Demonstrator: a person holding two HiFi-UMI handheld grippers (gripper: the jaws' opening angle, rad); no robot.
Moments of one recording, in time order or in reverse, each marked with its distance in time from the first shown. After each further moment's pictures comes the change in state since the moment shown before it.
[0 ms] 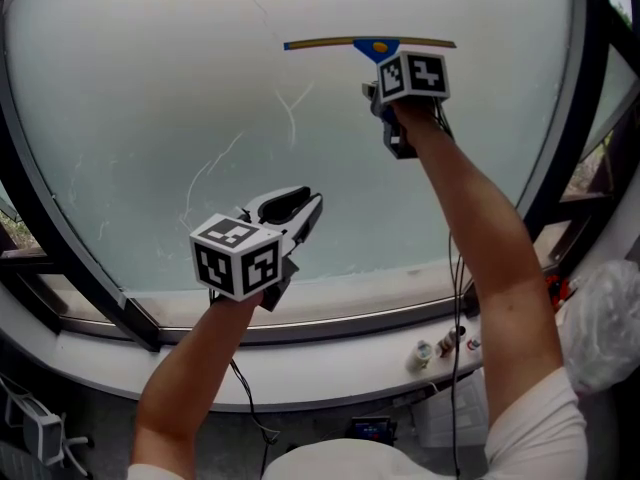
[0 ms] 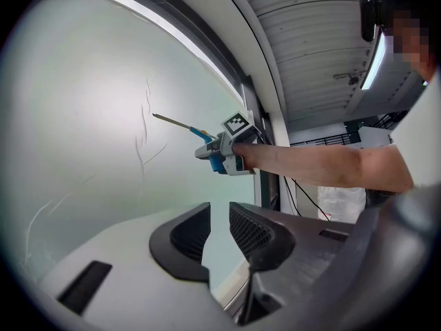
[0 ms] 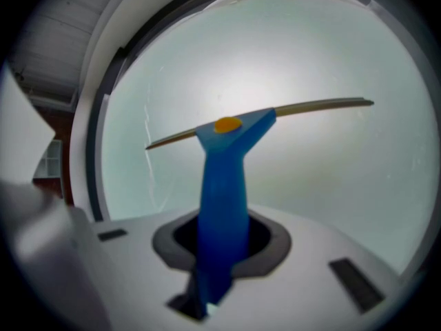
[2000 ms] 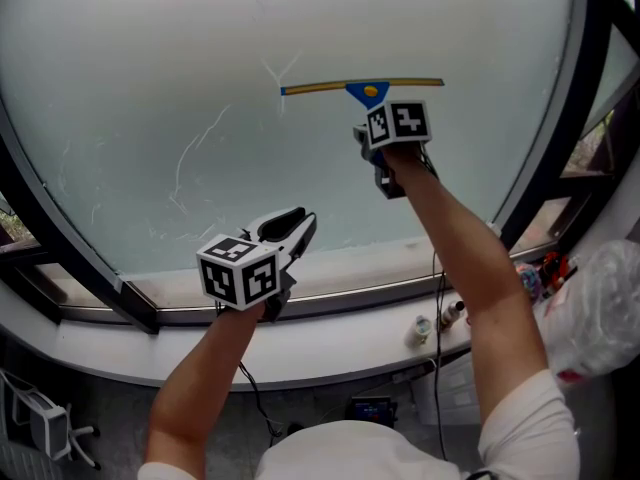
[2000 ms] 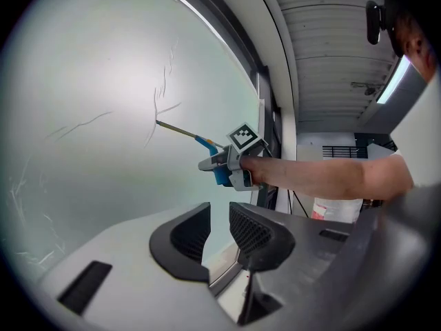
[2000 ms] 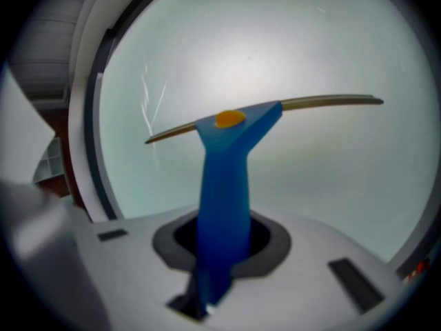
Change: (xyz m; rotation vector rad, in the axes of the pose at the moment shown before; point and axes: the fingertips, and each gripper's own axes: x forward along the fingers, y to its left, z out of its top) left arm -0.007 -0.004 -0.098 -0.161 0.098 0.012; right arm 0.023 -0.007 -0.168 0.053 0.205 0.012
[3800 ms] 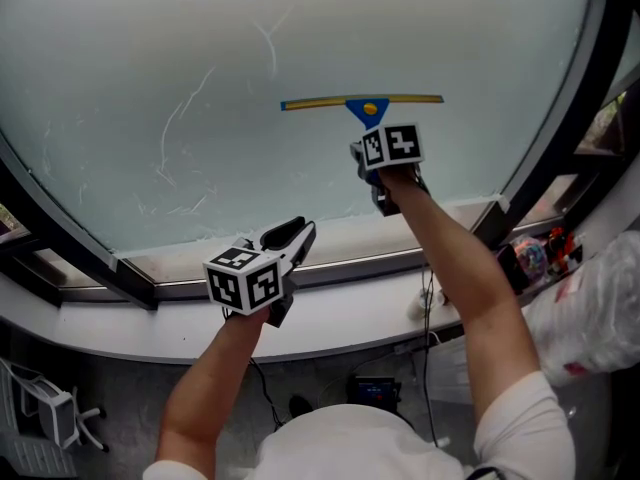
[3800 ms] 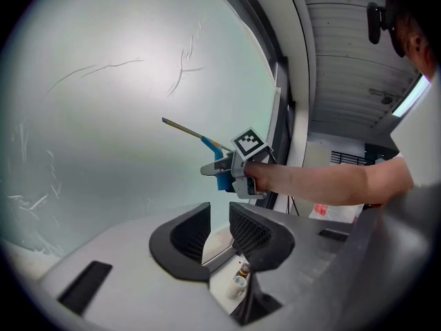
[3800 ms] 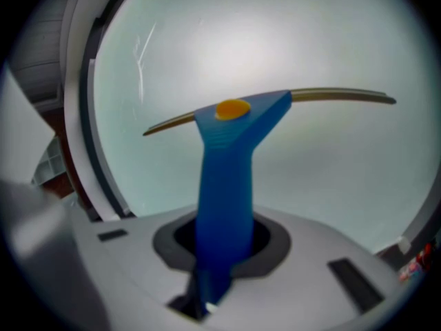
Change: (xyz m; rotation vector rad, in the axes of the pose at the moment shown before) left arm 0.008 0.018 -0.095 -0.134 0.100 0.032; right arm 0.050 -0.010 -0.129 0.048 0.136 0.023
